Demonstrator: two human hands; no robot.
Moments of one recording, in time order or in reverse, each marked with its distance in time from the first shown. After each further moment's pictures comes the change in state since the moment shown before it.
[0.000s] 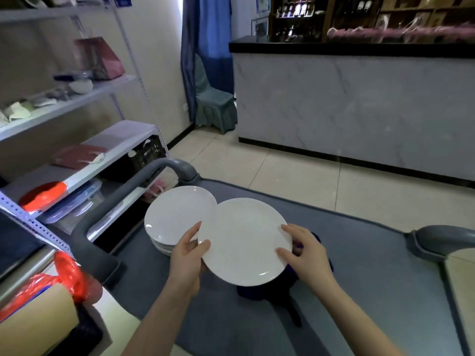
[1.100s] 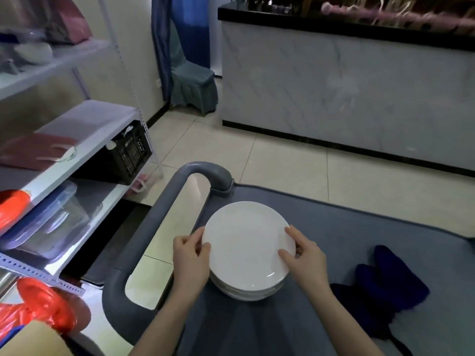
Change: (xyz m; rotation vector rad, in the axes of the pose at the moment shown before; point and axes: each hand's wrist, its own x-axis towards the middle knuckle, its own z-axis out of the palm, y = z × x) left_hand 0.205 0.052 -0.156 0.668 -0.081 0.163; right_hand 0.085 -0.096 0.221 -0.011 0.179 0.346
